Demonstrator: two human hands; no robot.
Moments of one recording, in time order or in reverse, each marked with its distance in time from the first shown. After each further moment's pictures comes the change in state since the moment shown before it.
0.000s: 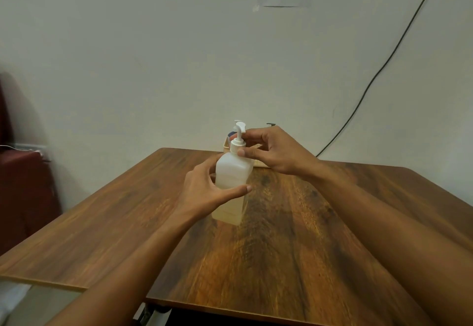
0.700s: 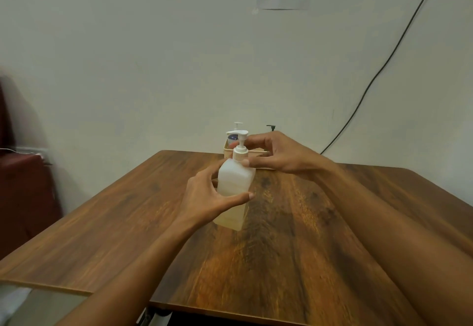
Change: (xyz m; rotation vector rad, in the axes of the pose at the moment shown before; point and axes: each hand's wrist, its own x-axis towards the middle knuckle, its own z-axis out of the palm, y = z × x) left_hand -0.008 0.003 0.003 -0.014 -0.037 -0.006; right_hand 0.000 0.015 -0.009 0.172 -0.177 0.049
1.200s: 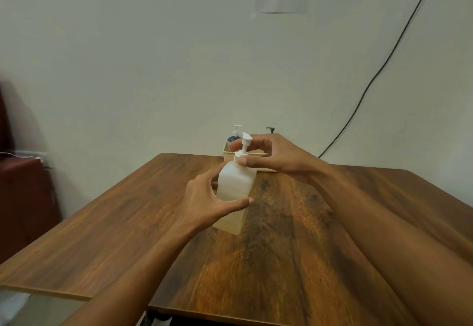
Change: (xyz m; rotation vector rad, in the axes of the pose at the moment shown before) left_hand -0.002 0.003 -0.002 -0.012 -0.001 0.027; right_hand 0.004 0.007 0.004 0.055 0.054 0.059
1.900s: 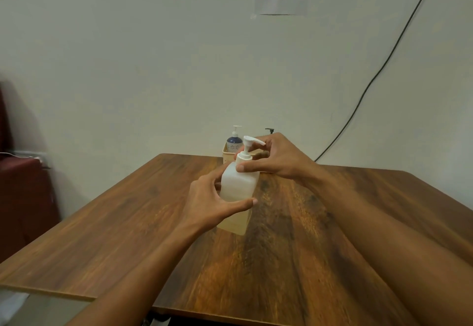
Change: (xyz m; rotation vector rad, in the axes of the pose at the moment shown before) left_hand -0.001 0.006 0.006 -0.010 0.003 0.009; right_hand -0.003 0.005 0.004 -0.001 0.133 -0.086
